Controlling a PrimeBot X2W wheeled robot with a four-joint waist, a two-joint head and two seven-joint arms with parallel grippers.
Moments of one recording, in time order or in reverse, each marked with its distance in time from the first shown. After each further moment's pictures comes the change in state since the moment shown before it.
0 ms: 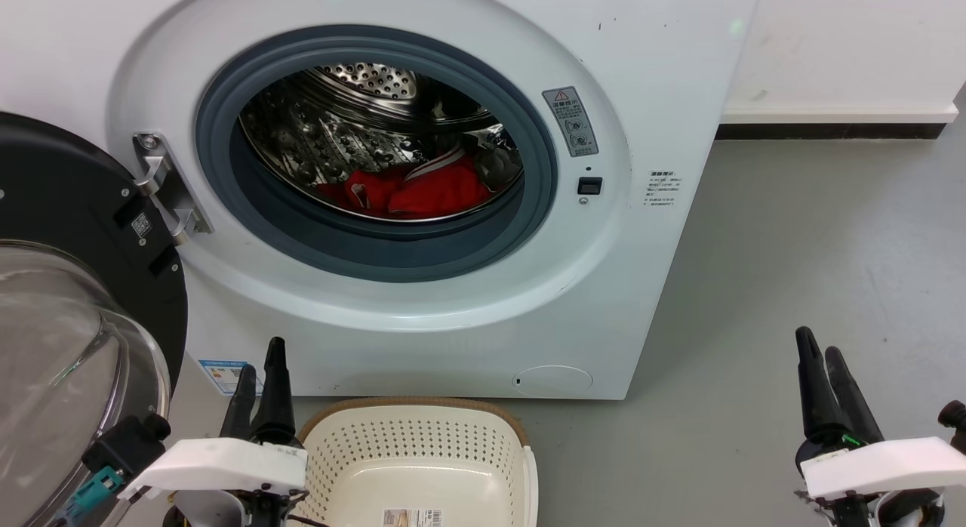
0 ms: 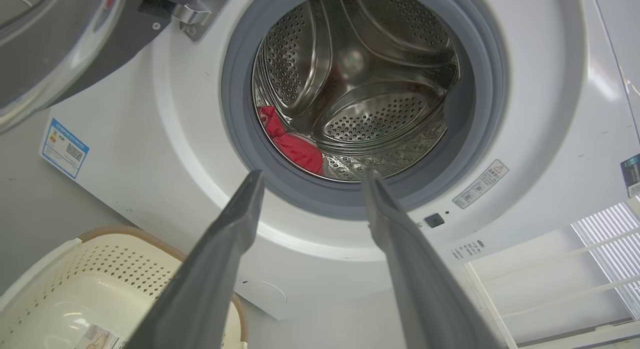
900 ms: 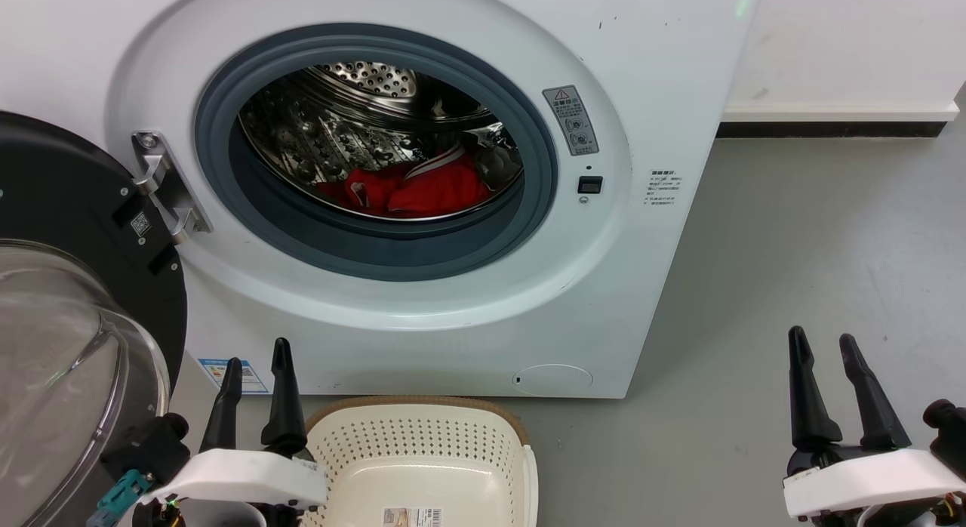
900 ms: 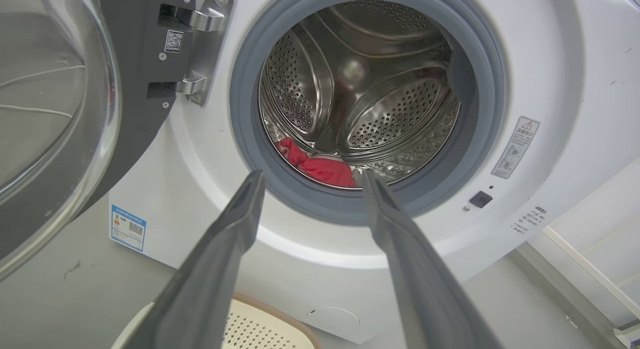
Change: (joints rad) left arm 0.032 0.001 -0.026 -0.045 0.338 0.021 -0.080; right arm 0.040 0.000 0.017 -0.088 -0.384 0.000 -0.081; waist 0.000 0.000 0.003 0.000
